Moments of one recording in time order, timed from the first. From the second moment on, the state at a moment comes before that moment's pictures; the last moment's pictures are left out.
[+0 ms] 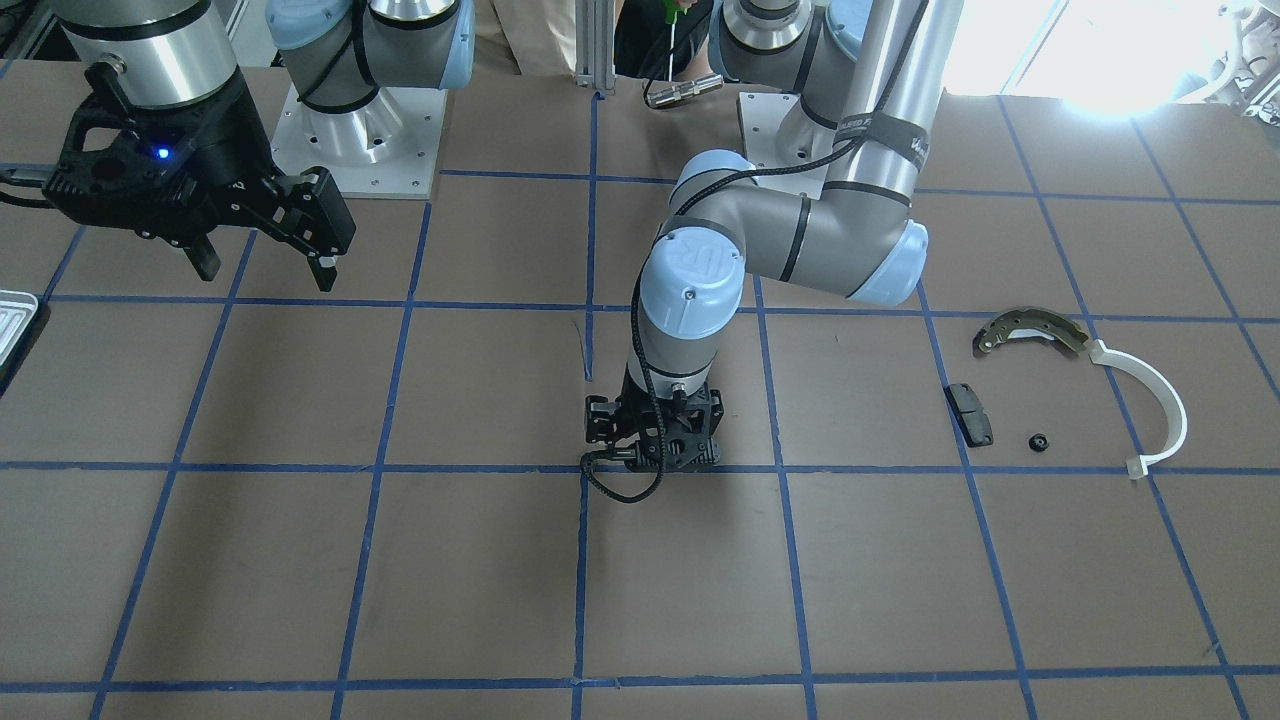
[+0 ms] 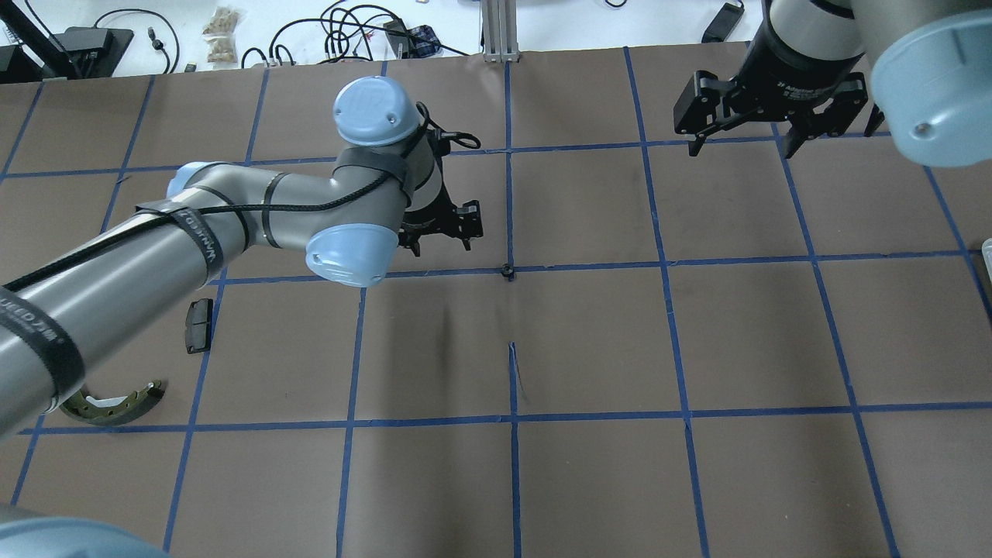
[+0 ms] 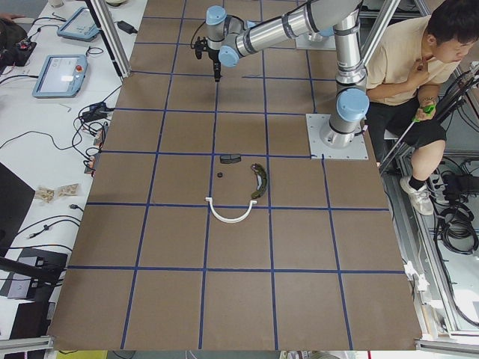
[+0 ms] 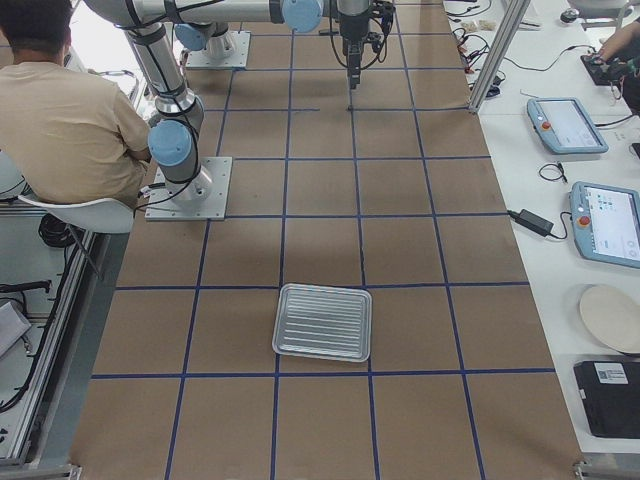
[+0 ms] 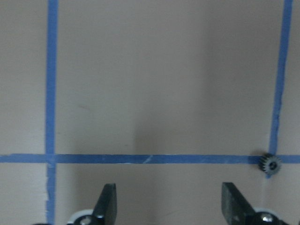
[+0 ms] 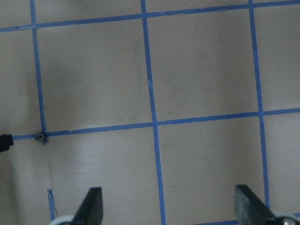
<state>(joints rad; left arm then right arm) -1.86 -2.03 -1.74 -0.89 1.52 -0.39 1.57 -1.56 1.55 -1.70 -1.59 0.08</state>
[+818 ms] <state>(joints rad) -1.93 -2.15 -1.70 -0.81 1.53 -0.42 1.57 -1.55 1.52 -1.70 -1.59 0.08</state>
